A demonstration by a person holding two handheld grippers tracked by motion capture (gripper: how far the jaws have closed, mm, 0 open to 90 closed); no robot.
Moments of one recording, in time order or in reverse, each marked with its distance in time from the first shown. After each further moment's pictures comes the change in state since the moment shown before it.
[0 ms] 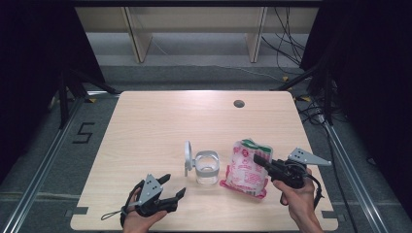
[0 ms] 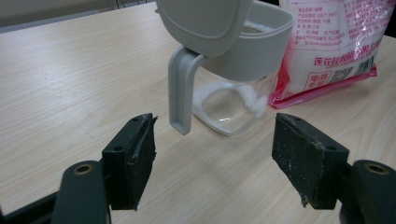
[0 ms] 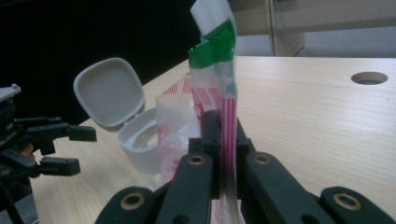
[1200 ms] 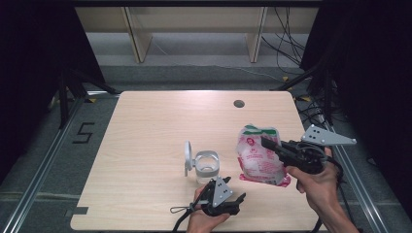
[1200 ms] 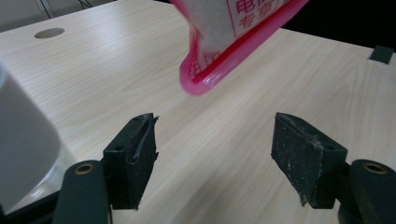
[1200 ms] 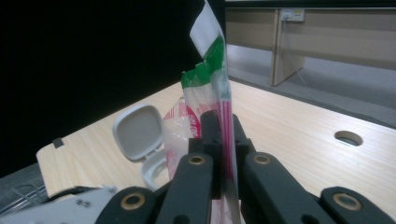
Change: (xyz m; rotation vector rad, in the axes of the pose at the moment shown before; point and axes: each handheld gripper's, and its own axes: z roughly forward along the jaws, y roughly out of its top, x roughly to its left) left arm -0.115 0.024 0.116 0.003 -0.137 0.107; right arm 0.036 0.087 -0.030 0.018 0.010 -0.177
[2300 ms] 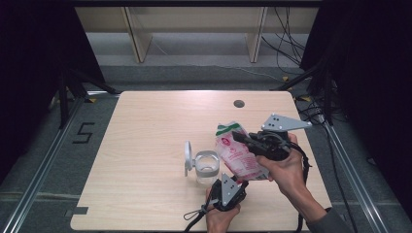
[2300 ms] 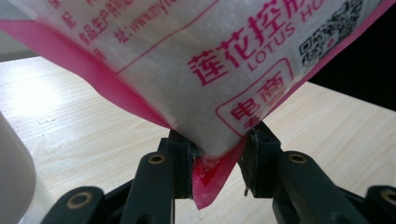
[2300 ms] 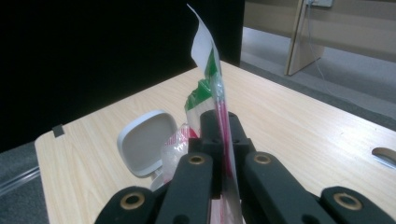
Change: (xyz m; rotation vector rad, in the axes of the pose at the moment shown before) left arm -0.010 0.004 0.024 -0.164 0.141 -0.095; right arm 0.020 0.022 0.067 0.090 0.035 -0.088
